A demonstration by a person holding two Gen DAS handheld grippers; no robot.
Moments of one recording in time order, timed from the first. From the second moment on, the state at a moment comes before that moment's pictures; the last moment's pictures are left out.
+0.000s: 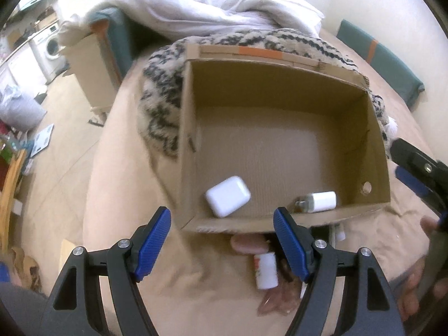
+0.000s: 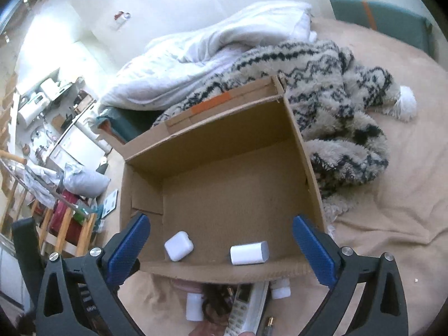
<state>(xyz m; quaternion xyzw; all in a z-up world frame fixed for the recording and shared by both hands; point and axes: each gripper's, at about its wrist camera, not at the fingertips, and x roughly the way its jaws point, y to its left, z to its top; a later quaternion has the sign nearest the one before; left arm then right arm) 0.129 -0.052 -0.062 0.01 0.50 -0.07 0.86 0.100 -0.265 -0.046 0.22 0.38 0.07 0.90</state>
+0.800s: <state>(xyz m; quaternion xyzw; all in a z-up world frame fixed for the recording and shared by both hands) 0.114 -0.051 -0.119 -0.05 0.59 -0.09 0.80 0.065 -0.289 -0.098 0.28 0.49 0.03 0.83</state>
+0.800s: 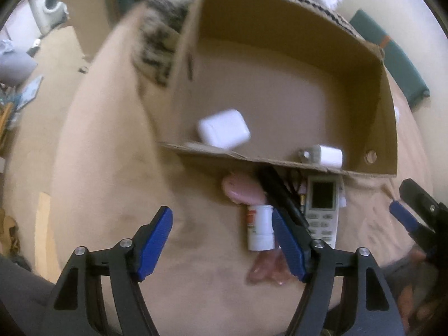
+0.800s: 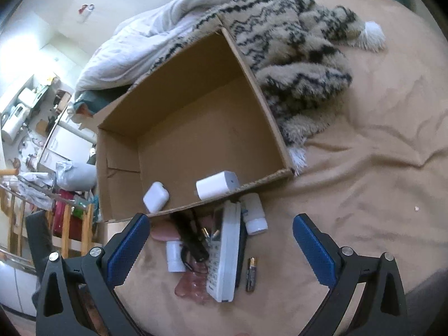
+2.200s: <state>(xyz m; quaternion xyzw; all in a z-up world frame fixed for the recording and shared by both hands) 0.123 -0.078 -0.181 -0.05 0.66 -0.06 0.75 0.083 -0.241 -0.144 0.22 0.59 0.10 0.77</state>
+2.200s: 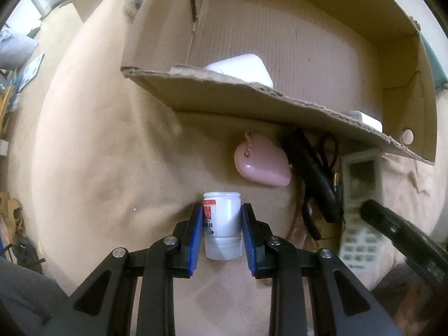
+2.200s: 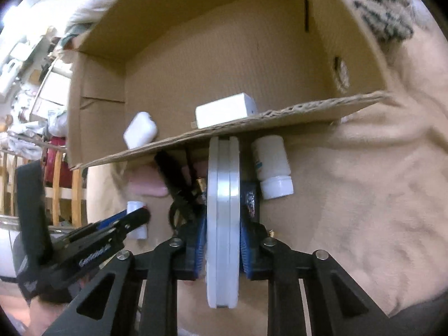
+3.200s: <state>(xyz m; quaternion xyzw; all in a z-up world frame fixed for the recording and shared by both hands) 0.132 -0.048 -0.047 -0.07 0.57 -0.08 0.82 0.065 -0.259 -0.031 0.22 0.46 0.14 0.85</state>
